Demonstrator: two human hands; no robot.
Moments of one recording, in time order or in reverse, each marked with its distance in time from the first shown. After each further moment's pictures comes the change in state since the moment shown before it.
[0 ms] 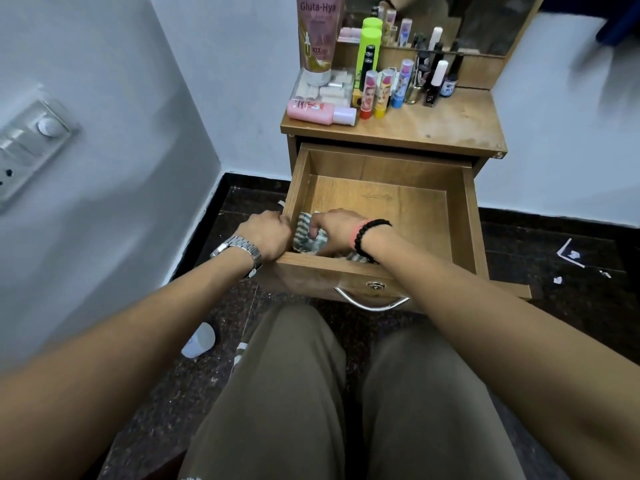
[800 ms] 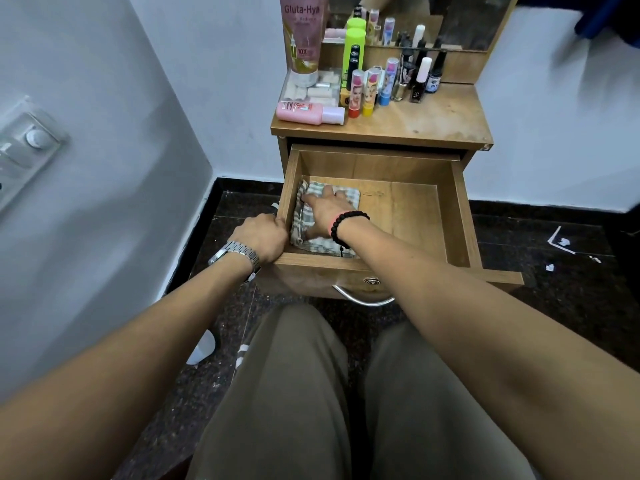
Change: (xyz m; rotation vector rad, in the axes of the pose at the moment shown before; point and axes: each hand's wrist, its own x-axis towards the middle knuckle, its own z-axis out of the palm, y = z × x) left_hand -0.001 -0.002 0.002 0.000 0.008 0.012; right_hand 0.020 -0.009 -0.003 0.076 0.157 0.242
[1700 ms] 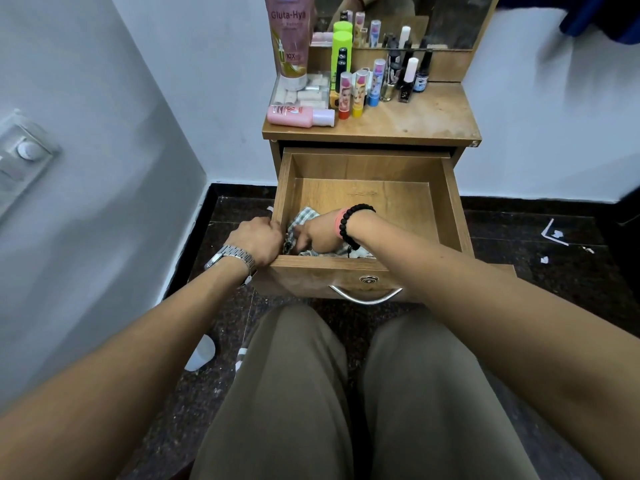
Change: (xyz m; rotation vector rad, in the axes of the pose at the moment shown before) left_hand 0.005 -0.002 0.005 0.016 0.012 -0.006; right_hand -0.029 -0.001 -0.018 -0.222 -0.416 -0.359
